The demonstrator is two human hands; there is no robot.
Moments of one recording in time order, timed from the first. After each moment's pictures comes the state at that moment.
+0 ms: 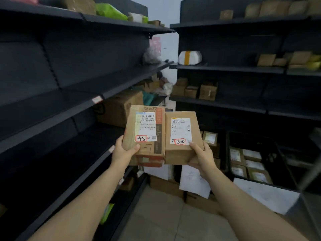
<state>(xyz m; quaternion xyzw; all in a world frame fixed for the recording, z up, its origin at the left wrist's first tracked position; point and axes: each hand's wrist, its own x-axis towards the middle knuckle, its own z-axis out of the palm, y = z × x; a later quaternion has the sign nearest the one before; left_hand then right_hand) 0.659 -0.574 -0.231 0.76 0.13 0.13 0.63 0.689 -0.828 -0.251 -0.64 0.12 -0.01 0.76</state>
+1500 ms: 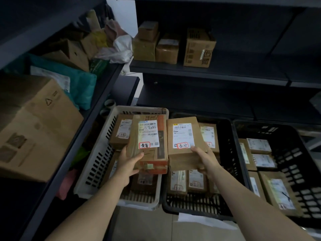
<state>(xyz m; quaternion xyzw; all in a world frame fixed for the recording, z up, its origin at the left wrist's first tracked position) 1.157 -0.637 -0.427 0.67 0.24 -0.19 0.68 1.120 -0.900 -0.427 -0.63 0.37 0.10 0.67</state>
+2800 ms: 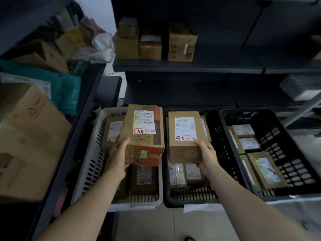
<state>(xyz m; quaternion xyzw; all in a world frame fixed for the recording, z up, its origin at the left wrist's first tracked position) 1.180 -0.627 -0.405 0.62 0.24 -0.17 0.73 1.106 -0.879 -0.444 -0.52 0.47 -0.05 0.71</state>
